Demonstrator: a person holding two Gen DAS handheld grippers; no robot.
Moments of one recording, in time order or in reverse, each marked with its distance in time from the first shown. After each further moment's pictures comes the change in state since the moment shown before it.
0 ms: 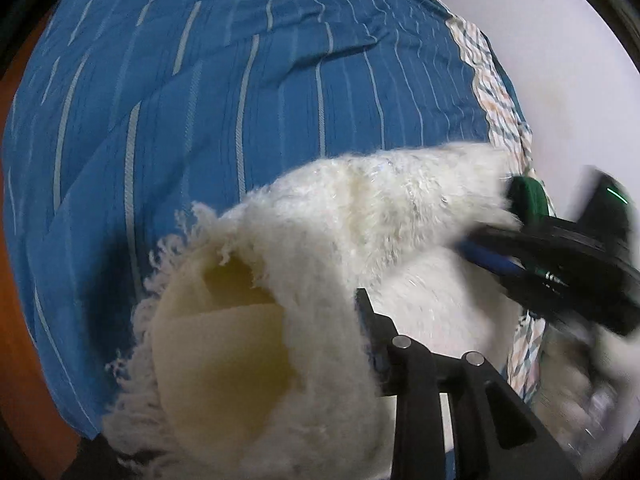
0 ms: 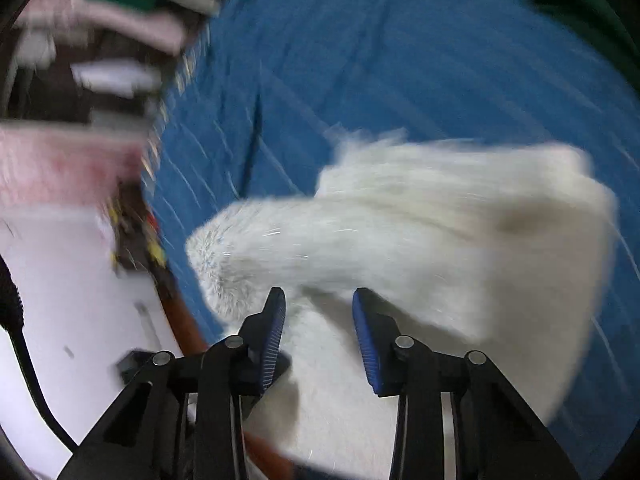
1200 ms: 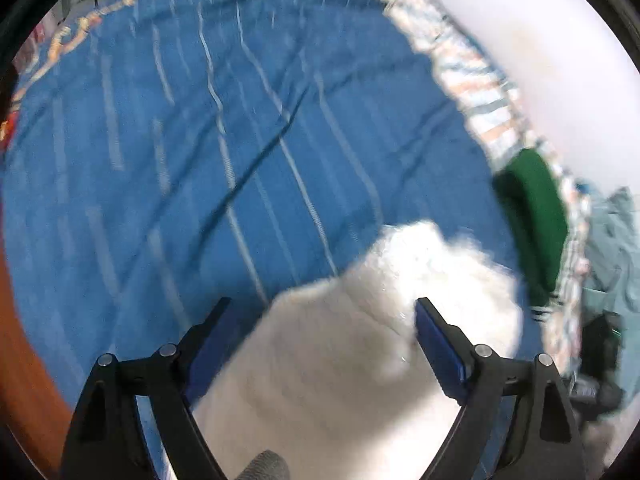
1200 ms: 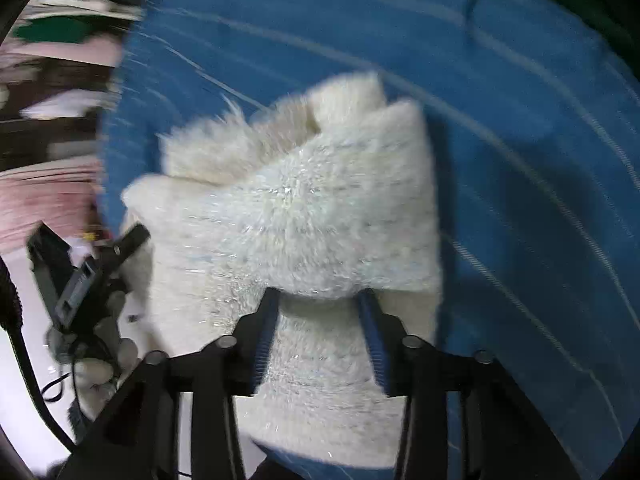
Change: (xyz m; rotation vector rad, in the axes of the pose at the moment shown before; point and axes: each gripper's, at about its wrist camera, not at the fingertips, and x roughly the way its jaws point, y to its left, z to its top) left arm -0.010 -0.098 0.069 0.311 -0.044 0.111; right arm -0.068 -0.150 -0.057 0.190 -0.038 0.149
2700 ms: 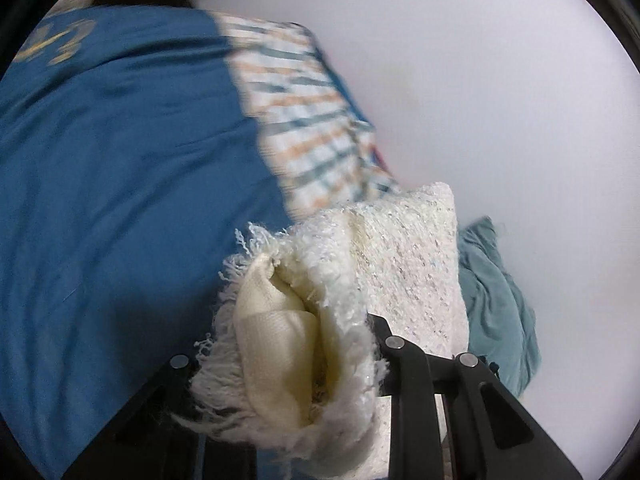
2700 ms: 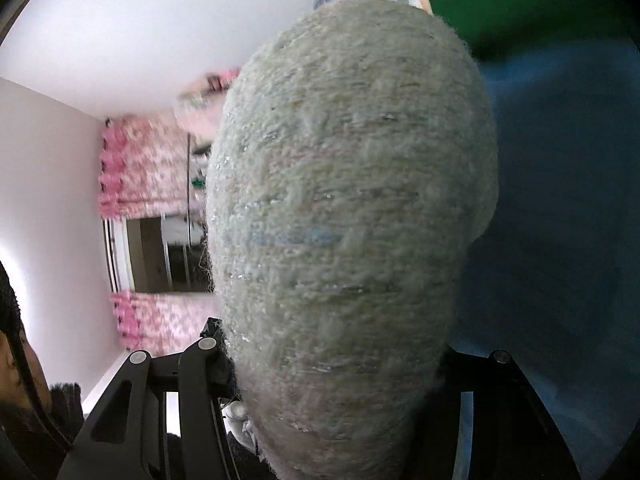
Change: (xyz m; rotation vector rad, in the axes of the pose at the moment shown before) left arm 0.011 -0.138 0.182 0.079 0.010 -0.567; right arm -0.076 -0.022 0.057 0.229 -0.469 0.786
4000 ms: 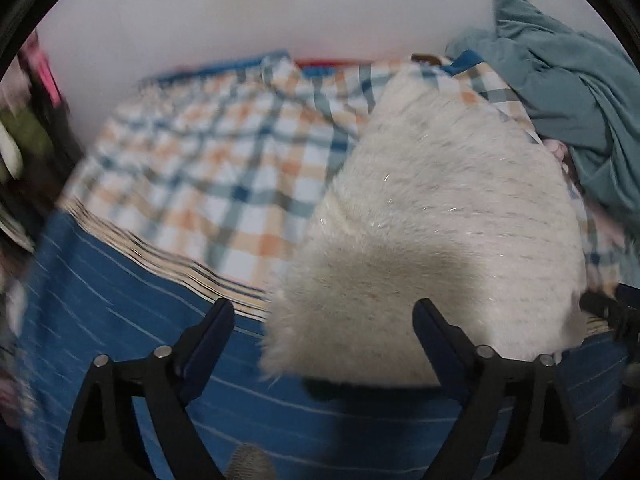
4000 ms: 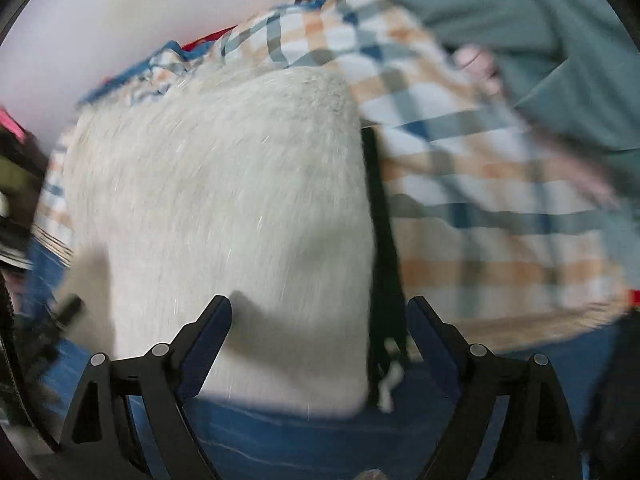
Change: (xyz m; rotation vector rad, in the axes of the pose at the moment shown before) left arm 0.276 -0.182 -0.022 0.877 0.160 0.555; right arm -0.107 -0.010 0.177 -0.175 -0.343 -1.361
